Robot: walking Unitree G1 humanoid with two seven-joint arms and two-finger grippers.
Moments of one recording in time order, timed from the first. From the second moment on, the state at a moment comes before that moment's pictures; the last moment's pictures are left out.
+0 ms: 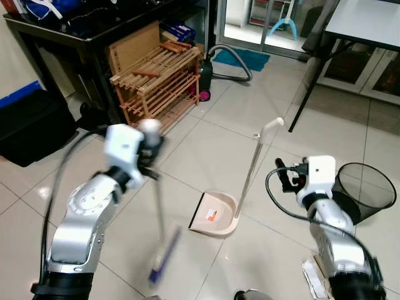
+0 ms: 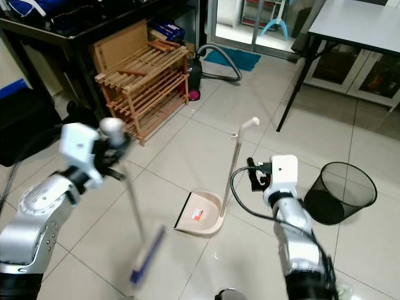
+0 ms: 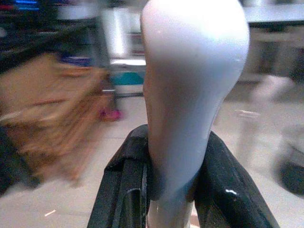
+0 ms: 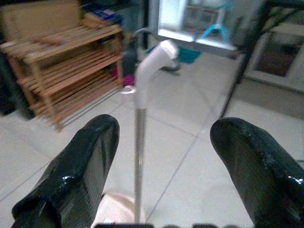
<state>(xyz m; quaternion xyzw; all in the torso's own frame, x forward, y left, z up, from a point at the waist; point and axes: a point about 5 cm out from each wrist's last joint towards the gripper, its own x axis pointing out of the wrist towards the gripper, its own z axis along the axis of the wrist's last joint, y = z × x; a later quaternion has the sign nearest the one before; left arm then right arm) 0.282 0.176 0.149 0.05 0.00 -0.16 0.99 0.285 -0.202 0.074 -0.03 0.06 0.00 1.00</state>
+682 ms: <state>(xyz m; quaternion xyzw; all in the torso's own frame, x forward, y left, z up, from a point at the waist) 0.286 0.185 0.117 0.10 -0.02 -0.05 0.99 0.274 -0.182 0.071 0.00 0.06 -0.03 1.00</state>
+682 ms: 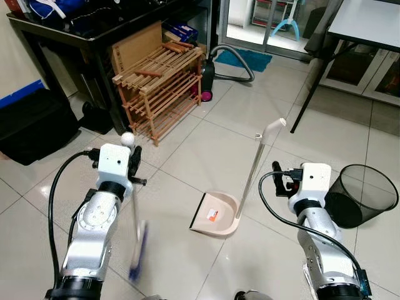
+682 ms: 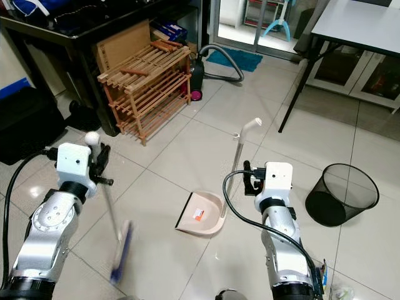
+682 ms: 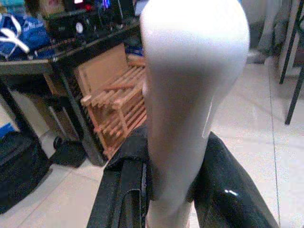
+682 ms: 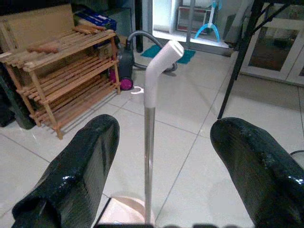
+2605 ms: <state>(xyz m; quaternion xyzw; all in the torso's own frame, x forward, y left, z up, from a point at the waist) 0.287 0.178 0.105 0.10 -0.01 -0.09 0.99 0.257 -0.196 0.051 0.03 0.11 -0.06 0.99</state>
